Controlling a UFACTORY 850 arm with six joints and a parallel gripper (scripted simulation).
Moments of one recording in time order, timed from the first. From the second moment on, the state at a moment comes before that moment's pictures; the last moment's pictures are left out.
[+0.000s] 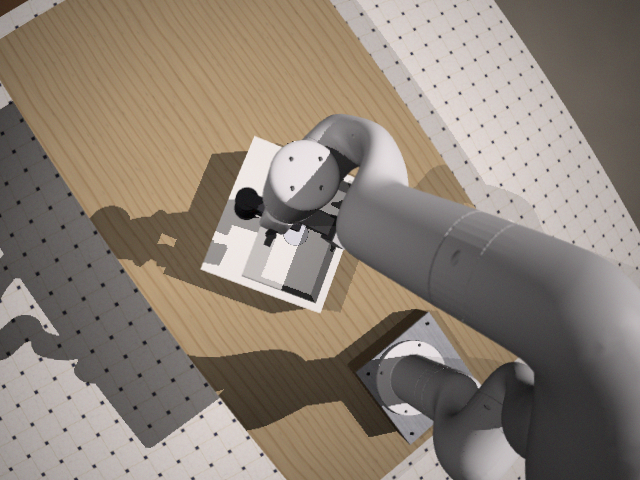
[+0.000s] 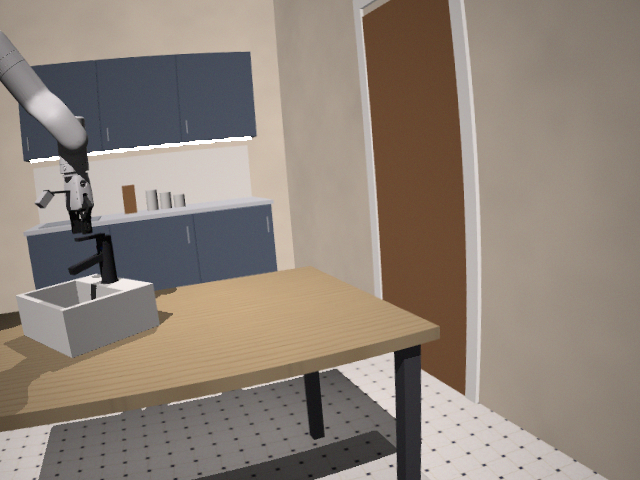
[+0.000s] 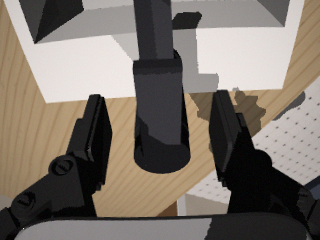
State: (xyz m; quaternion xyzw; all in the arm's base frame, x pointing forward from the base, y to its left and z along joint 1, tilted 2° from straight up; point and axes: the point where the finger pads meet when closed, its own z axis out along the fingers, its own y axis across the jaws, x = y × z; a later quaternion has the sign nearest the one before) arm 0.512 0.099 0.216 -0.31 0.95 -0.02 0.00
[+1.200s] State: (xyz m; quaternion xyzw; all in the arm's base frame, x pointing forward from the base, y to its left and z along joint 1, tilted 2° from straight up) arm 0.512 0.099 0.212 -0.31 0.95 -0.02 0.00
